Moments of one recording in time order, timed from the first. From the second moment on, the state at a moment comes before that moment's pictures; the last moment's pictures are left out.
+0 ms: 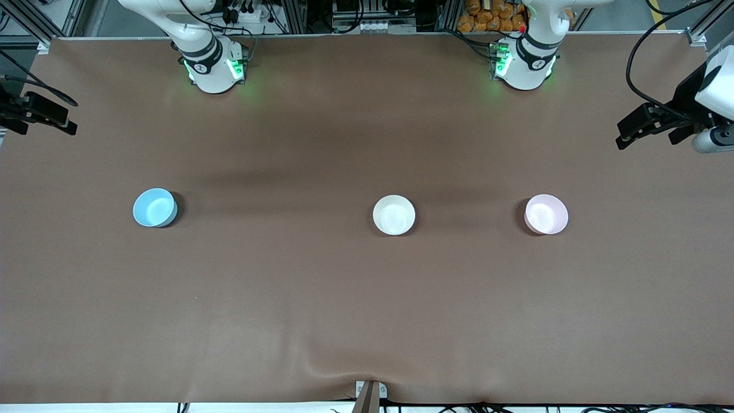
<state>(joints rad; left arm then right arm) 0.01 -0.03 -0.11 -1.55 0.00 1.54 -0.20 -0.05 -0.05 -0.05 -1.56 0.04 1.42 -0.05</state>
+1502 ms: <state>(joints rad) 0.05 -0.03 -0.09 -1.57 0.00 1.52 -0.20 -0.04 0.08 -0.05 -1.55 0.04 1.42 -0.05</state>
